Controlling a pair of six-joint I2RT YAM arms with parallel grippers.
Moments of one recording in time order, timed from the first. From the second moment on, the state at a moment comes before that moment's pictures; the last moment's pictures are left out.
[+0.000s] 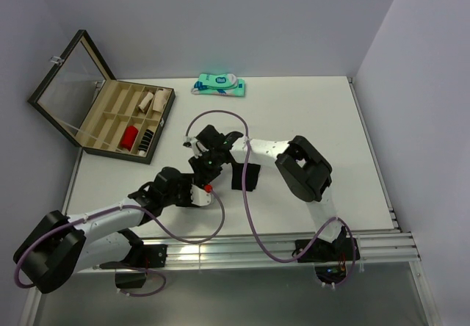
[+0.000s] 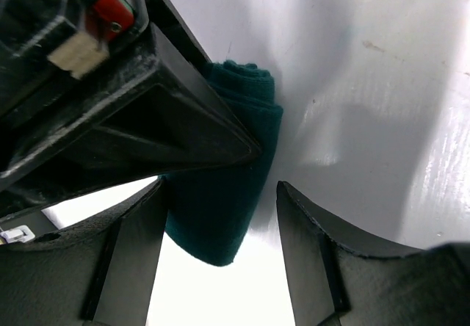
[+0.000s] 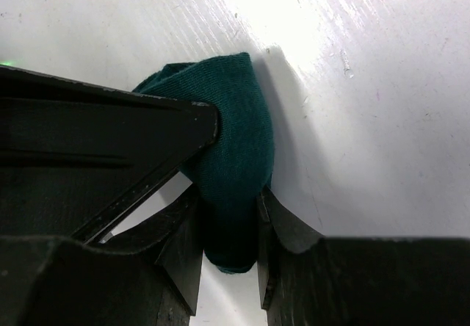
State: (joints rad) left arm -0.69 1.10 0.30 0.12 0.13 0.93; right arm 0.88 2.08 1.45 -0.44 -0.43 0.19
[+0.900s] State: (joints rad) left arm -0.73 1.22 0.32 0.19 0.11 1.00; right arm 0.82 2.11 1.47 -0.51 -0.62 0.13
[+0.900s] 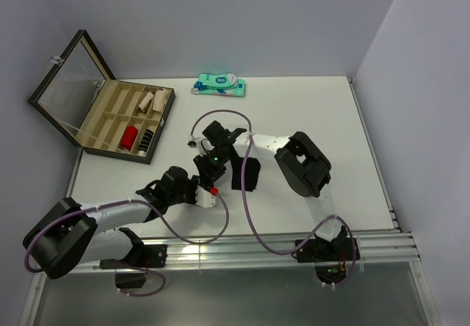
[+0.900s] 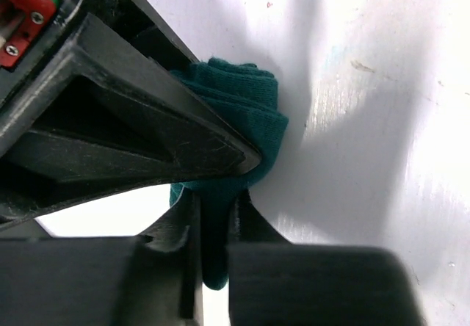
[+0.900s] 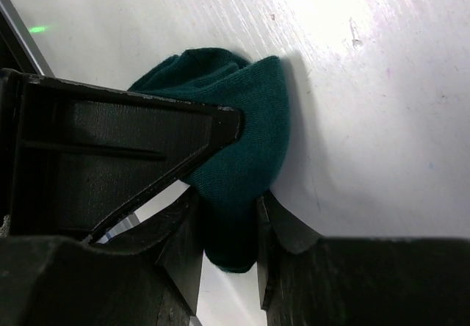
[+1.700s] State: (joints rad) left arm -0.72 1.28 0.44 0.06 0.13 0.80; right arm 0.65 1.67 1.13 -0.36 -0.37 0.38
